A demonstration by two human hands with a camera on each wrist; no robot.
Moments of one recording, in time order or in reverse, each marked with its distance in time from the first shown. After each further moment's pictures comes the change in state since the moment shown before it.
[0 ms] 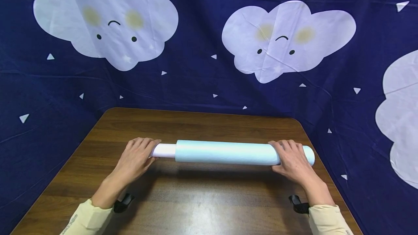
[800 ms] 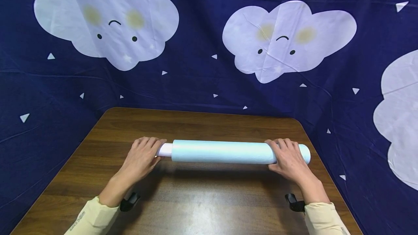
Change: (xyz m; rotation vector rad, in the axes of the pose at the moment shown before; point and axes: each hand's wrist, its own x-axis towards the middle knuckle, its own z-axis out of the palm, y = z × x) left_hand 0.008 0.013 0.003 0.011 -0.007 0.005; right_hand 0.009 -0.008 0.002 0.004 -0.016 -0.004
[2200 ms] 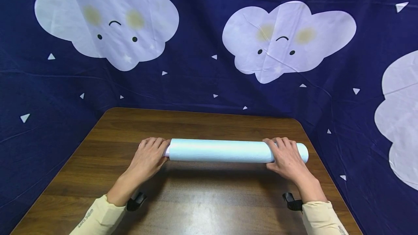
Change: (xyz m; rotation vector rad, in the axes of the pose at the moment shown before) left_hand 0.007 0.014 0.005 0.004 0.016 0.018; right_hand 0.005 -0.003 0.000 -0.006 0.023 -0.007
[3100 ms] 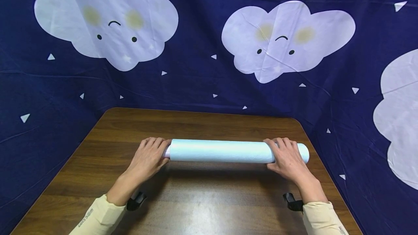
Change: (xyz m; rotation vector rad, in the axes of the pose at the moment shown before) left_hand 0.000 0.001 -0.001 -0.019 -0.022 -0.005; right_hand -0.004 0.001 -0.002 0.009 -0.014 0.004
